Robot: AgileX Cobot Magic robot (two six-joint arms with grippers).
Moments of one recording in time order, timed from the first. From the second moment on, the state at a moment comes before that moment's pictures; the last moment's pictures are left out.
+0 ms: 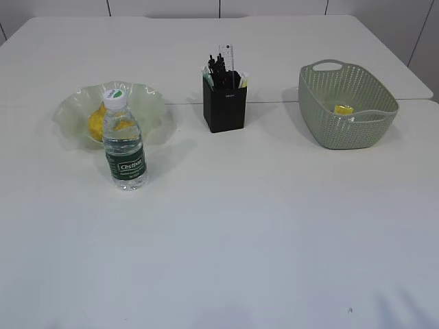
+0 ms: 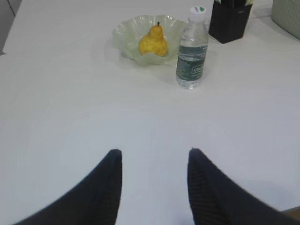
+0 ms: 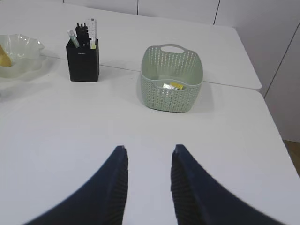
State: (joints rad) left arm -0.11 0.01 -0.60 -0.05 1.11 0.04; right arm 0.20 0.09 -0.43 -0.16 0.72 0.01
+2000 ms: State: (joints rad) left arm -0.11 0.01 -0.52 -0.08 1.12 0.10; right arm 0.20 -0.02 -0.51 0.02 1.15 -0.12
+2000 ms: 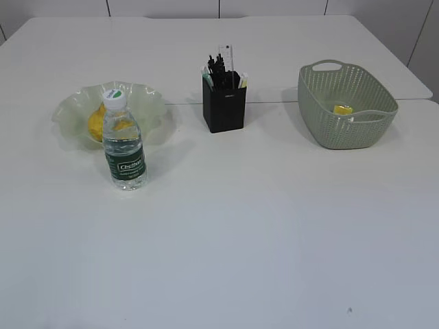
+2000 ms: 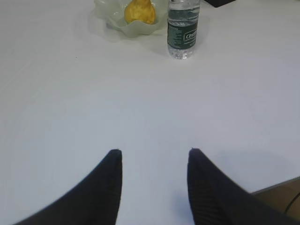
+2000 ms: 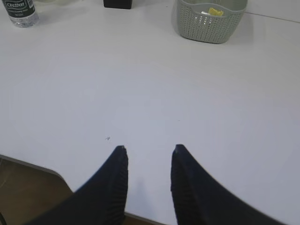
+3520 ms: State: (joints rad) left arm -0.14 0.01 -0.52 -0.08 1.11 0.10; right arm 0.07 -0.02 -0.51 0.02 1.15 -0.12
